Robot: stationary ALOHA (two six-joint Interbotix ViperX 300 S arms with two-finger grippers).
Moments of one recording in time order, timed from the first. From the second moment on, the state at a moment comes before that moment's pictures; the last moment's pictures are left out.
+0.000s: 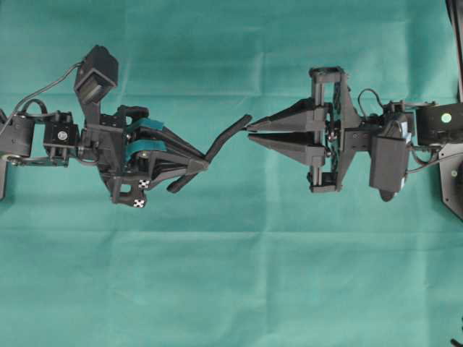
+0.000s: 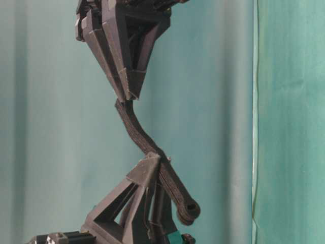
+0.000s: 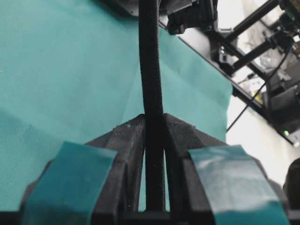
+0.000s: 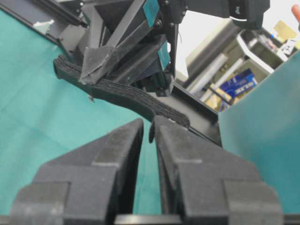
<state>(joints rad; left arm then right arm) -0.03 -0.26 0.86 -0.02 -0.44 -0.66 -0.08 -0.24 0.91 -0.17 -0.69 -0.32</state>
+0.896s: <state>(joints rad) -0.04 -0.26 0.86 -0.02 -0.44 -0.66 -0.08 -0.24 0.91 -0.17 -0.69 -0.31</state>
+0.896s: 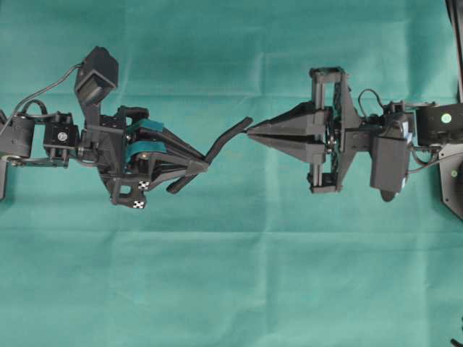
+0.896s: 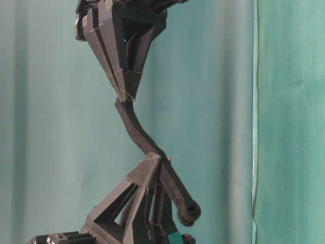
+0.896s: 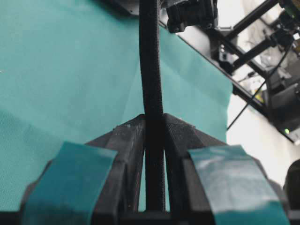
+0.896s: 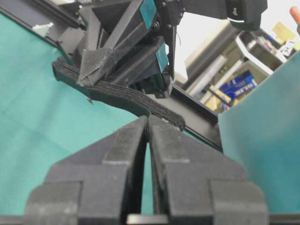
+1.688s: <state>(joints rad) -0.04 -0.26 0.86 -0.02 -0.45 -0.66 -0.03 -0.14 0.86 -0.17 -0.69 -0.31</state>
